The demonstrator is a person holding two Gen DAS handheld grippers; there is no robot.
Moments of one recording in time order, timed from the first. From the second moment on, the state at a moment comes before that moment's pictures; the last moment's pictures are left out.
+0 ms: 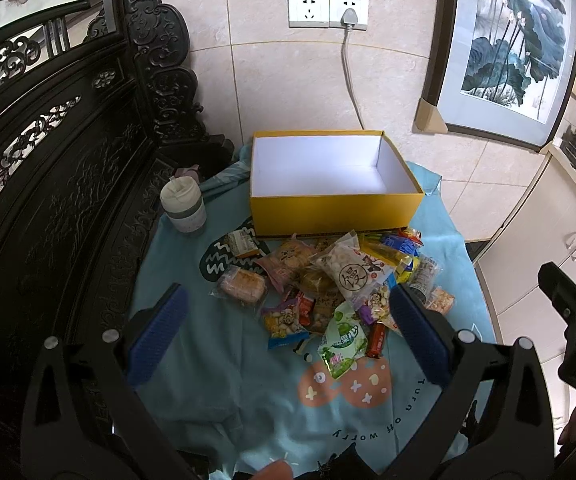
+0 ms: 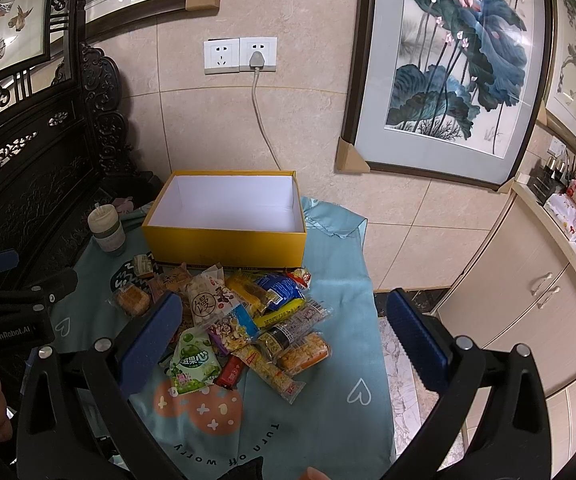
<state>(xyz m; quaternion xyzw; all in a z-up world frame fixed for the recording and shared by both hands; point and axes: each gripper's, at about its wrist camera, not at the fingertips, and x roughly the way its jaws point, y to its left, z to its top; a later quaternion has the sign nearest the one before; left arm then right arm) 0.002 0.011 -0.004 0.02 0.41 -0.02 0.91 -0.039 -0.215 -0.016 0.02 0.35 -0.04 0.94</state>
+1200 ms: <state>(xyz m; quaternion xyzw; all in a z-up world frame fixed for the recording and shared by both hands) 0.002 0.012 -0.009 0.02 0.42 -0.02 0.91 -0.041 -0.209 -0.022 0.03 0.35 -0.04 0.93</state>
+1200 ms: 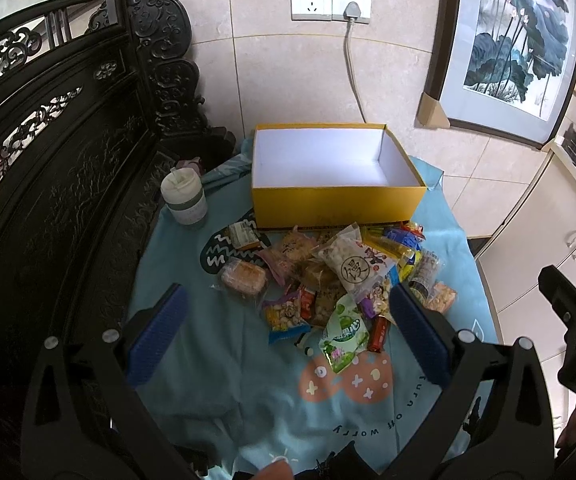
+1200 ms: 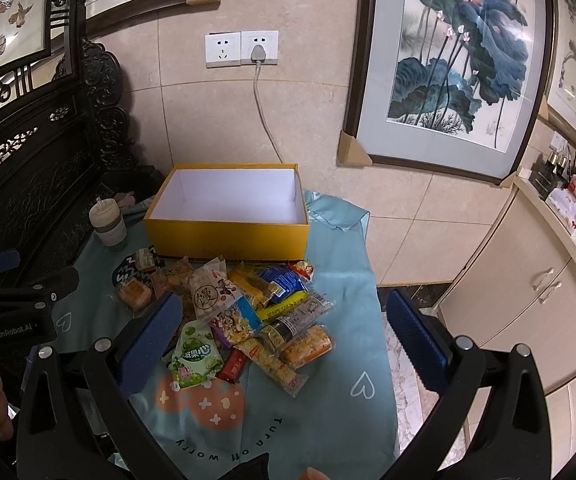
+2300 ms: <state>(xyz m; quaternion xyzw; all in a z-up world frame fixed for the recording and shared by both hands) 0.068 0.039 -0.211 0.04 0.57 -0.02 0.82 0.030 -0.210 -0.227 0.01 0.54 0.04 0.84</state>
